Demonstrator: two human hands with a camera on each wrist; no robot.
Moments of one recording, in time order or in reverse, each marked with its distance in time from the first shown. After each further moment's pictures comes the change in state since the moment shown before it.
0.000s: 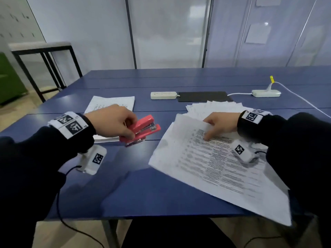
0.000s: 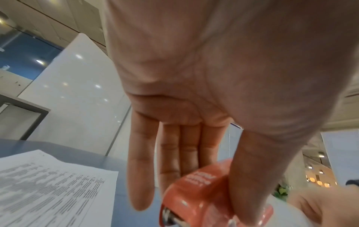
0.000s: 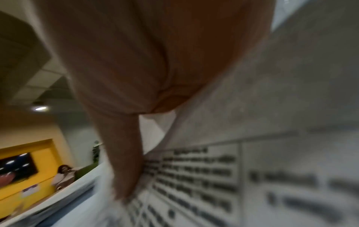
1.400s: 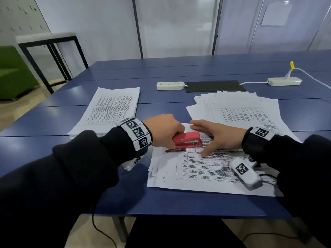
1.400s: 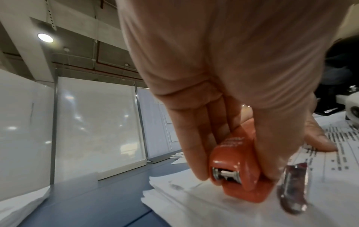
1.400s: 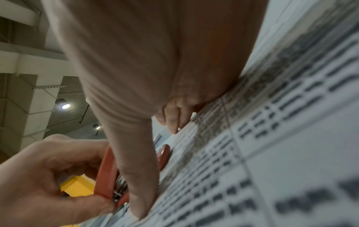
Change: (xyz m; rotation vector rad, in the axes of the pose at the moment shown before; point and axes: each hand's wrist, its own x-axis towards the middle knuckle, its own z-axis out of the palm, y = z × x) left_hand 0.060 0.083 0.072 0.290 -0.038 0.320; right_hand 0.014 0.012 0.069 0.427 -0.111 -0.156
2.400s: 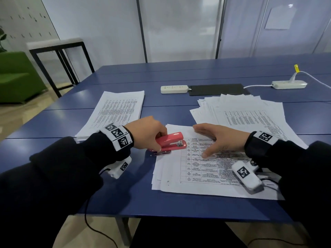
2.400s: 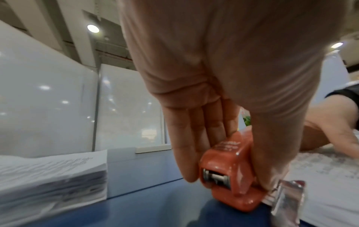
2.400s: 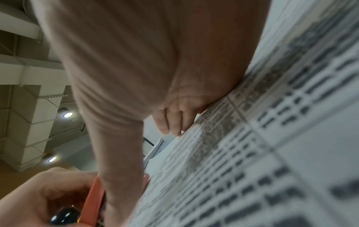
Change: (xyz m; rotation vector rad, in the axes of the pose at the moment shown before) left_hand -0.042 -0.037 0.002 -0.135 -0.003 -0.122; right_hand -0.002 -0.006 0.004 0.015 0.049 -0.049
